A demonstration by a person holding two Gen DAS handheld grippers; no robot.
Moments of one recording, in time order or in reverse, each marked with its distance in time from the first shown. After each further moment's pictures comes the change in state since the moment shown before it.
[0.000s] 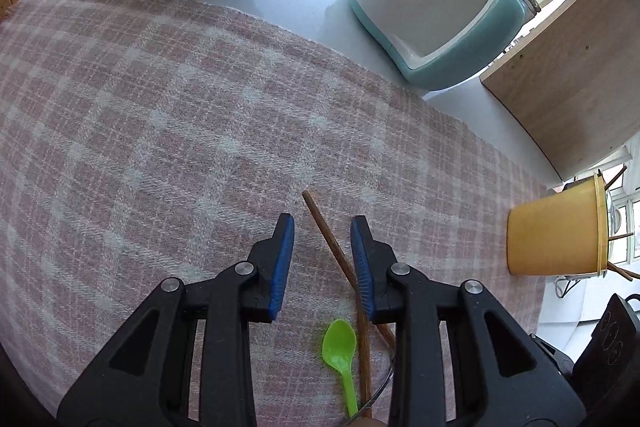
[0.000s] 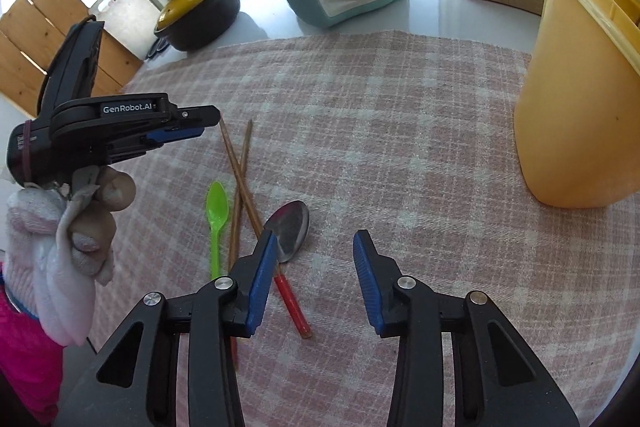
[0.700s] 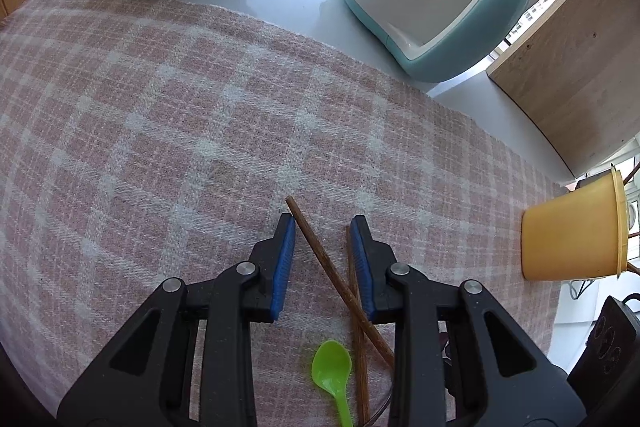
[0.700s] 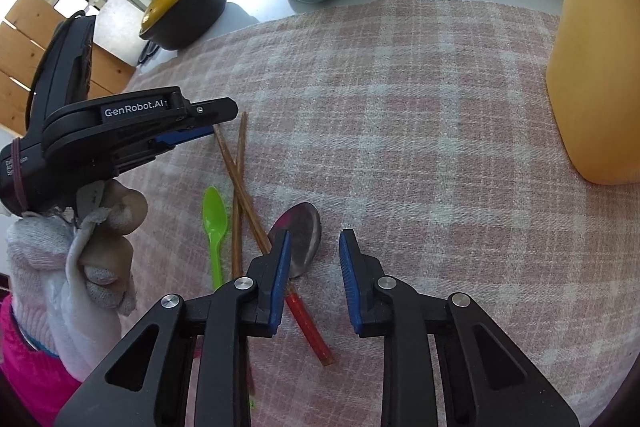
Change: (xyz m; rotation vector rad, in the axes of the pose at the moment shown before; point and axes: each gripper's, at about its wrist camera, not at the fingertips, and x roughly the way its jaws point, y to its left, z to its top) left arm 0.018 -0.013 -0.003 0.033 -0.028 0.037; right arm 0.034 0.002 0.001 0.073 0.046 0.040
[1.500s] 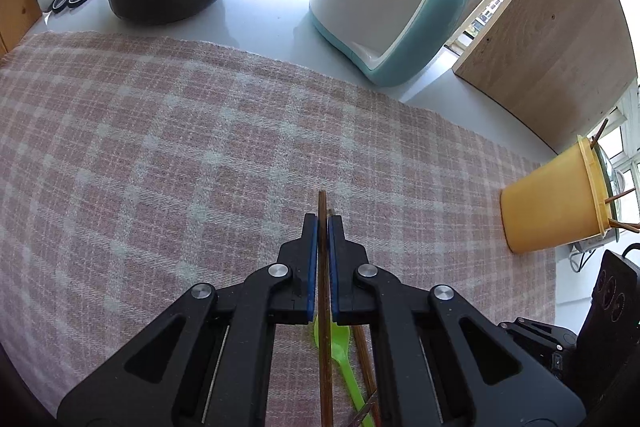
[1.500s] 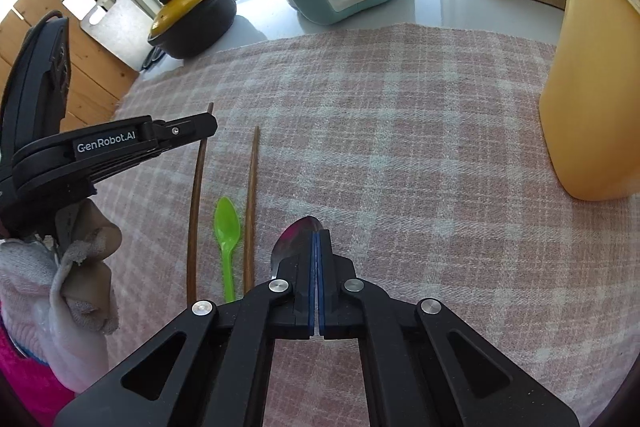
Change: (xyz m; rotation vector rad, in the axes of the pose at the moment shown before) left arm -0.037 -0.001 -0.014 0.101 -0.059 -0.036; right arm -0.012 0.005 -0.001 -0.004 -0.069 -0.022
